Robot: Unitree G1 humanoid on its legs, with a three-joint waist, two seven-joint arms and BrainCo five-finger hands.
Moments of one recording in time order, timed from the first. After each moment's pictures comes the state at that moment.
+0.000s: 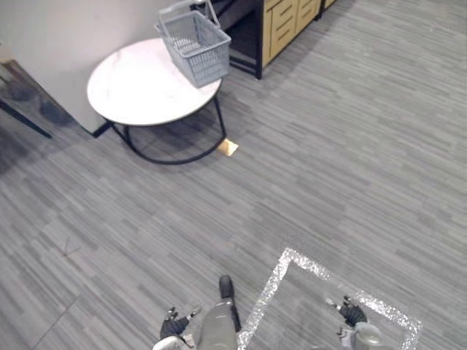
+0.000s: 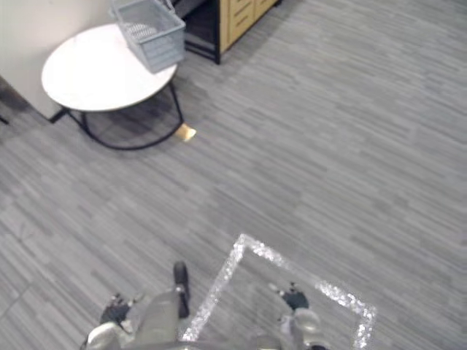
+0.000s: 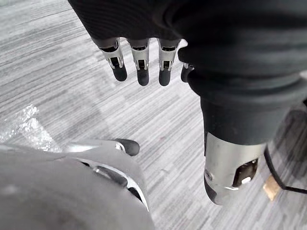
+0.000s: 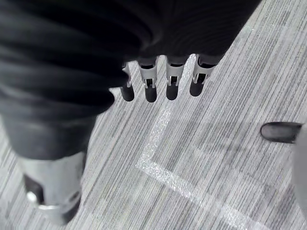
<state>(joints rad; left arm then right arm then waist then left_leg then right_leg) 0.07 0.13 0.16 1.04 -0.26 -0.16 0.15 -0.05 -0.09 -0.15 1.12 0.04 -0.12 -0.07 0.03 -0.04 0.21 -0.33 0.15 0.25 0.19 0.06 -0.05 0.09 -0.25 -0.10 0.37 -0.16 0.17</state>
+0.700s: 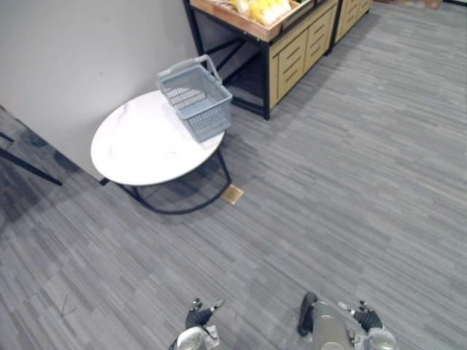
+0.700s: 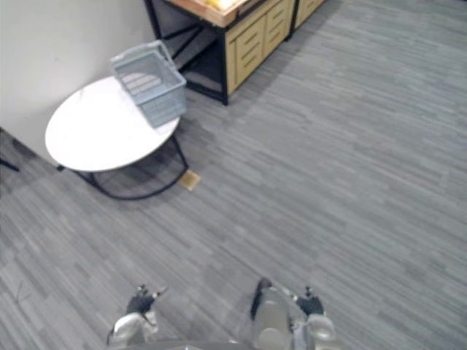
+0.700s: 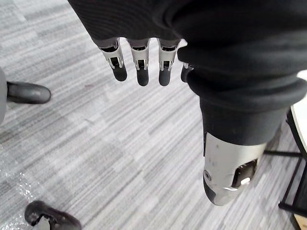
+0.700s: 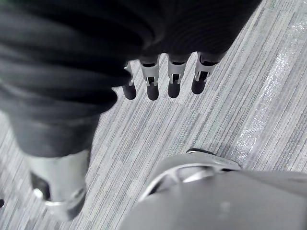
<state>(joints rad) 0.03 0.01 0.12 1.02 -0.20 -0.15 0.17 0.01 -0.13 -0.24 1.08 -0.05 -0.11 -0.06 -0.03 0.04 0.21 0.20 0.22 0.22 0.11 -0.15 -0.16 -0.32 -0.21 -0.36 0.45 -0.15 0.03</state>
